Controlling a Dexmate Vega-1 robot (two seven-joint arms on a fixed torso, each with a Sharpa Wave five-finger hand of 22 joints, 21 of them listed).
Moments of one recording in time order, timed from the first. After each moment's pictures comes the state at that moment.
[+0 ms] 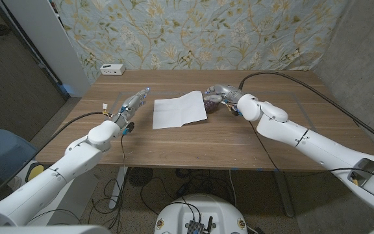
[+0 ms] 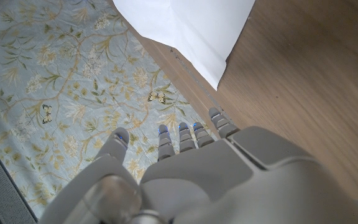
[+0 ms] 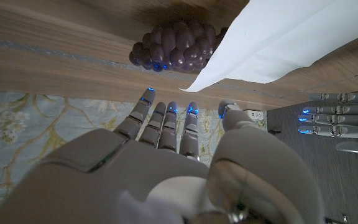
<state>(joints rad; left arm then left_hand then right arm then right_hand) 1.01 0.80 0.34 -1.64 -0.43 -0.07 0.14 0.11 0.11 0.50 0.00 0.18 0.06 -0.10 0.19 0.17 -0.01 -0.03 0.21 0.18 -0.09 -0.01 0.18 0.17 -0.02 0.09 0.28 0.20 -0.55 -0.68 -0.84 -1.76 -0.39 -0.39 0.12 0.58 0.19 0.44 -0.08 0.21 0.39 -0.02 0.20 0.18 0.30 0.06 0.22 0.20 0.18 0.00 0.28 0.22 0.18 0.02 0.48 0.17</state>
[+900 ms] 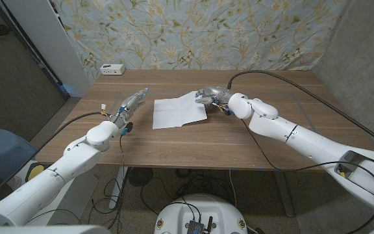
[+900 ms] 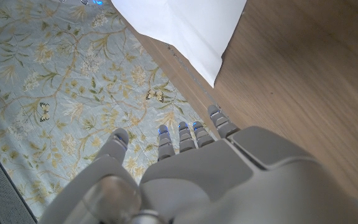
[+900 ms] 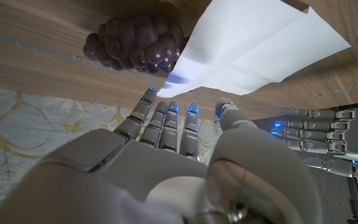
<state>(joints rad) 1.01 0.80 0.34 -1.63 -0.43 -0.08 0.13 0.10 0.10 0.50 0.01 0.18 0.06 -0.09 0.18 0.17 -0.01 -0.02 0.21 0.18 -0.08 -0.02 0.18 0.17 0.02 0.05 0.28 0.20 -0.48 -0.61 -0.90 -1.66 -0.45 -0.29 0.18 0.60 0.20 0.46 -0.09 0.21 0.40 -0.02 0.20 0.18 0.31 0.05 0.22 0.20 0.19 -0.03 0.28 0.22 0.20 0.00 0.48 0.17</state>
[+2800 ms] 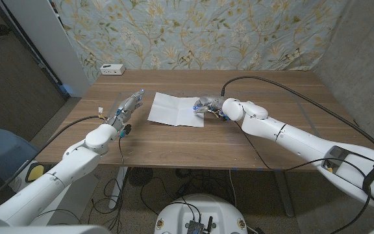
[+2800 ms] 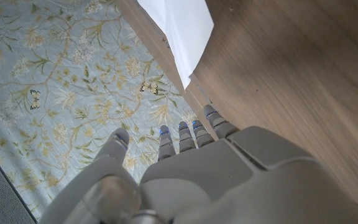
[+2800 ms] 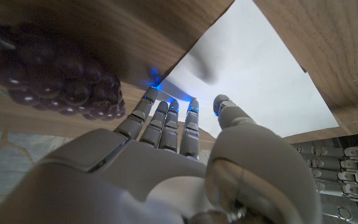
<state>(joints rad) 1.04 0.78 0.31 -1.62 -0.45 -0.09 0.17 0.10 0.10 0.51 0.01 0.18 0.06 -0.07 0.18 0.17 0.00 -0.01 0.20 0.18 -0.06 -0.01 0.18 0.17 0.04 -0.01 0.29 0.20 -0.43 -0.54 -0.98 -1.54 -0.45 -0.32 0.26 0.65 0.18 0.49 -0.10 0.21 0.42 -0.02 0.20 0.18 0.32 0.04 0.22 0.20 0.20 -0.03 0.29 0.21 0.23 0.01 0.46 0.17</state>
